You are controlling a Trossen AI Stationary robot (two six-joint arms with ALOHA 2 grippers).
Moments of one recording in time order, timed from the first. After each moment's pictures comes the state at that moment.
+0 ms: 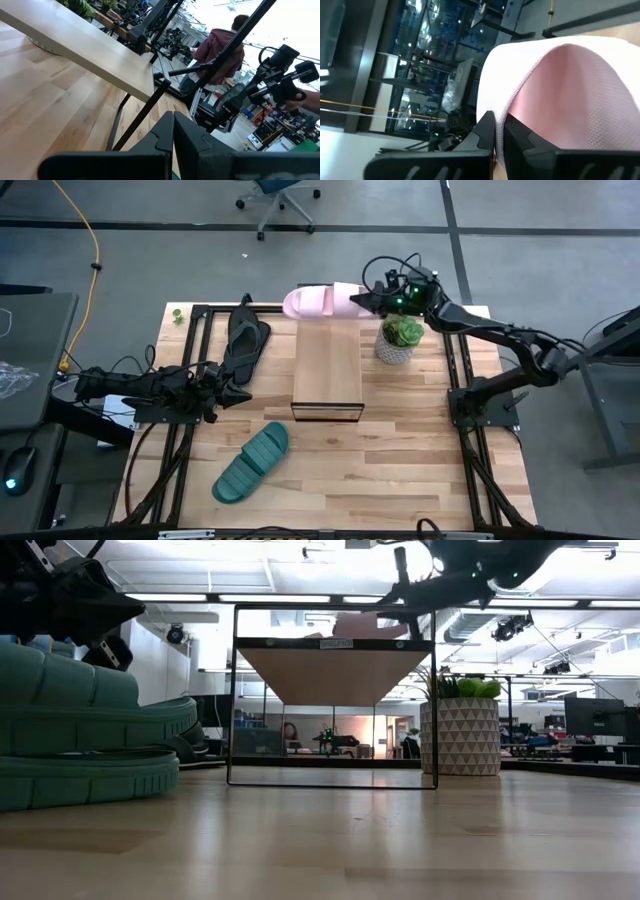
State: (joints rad) left arm 0.01 0.03 0.01 0.01 0.01 -0.60; right arm -0.67 1.36 0.96 0.24 -0.43 1.13
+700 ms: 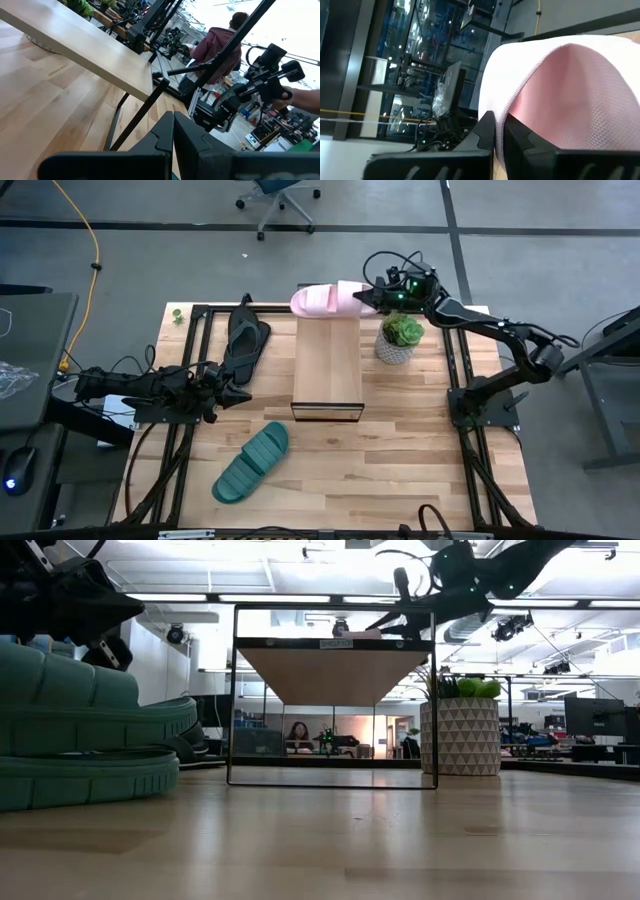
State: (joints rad) left arm 0.01 0.03 0.01 0.01 0.02 -0.61; right arm -0.75 1.41 0.96 0.24 -0.49 1.11
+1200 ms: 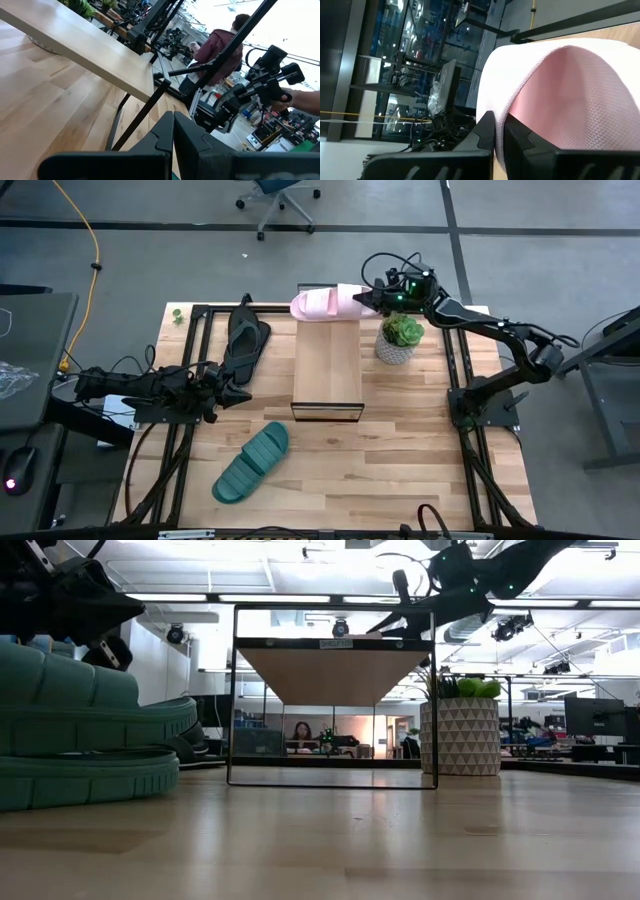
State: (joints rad) left arm 0.01 0.03 0.01 0.01 0.01 -0.61; right arm -0.75 1.41 0.96 0.20 -0.48 1.10
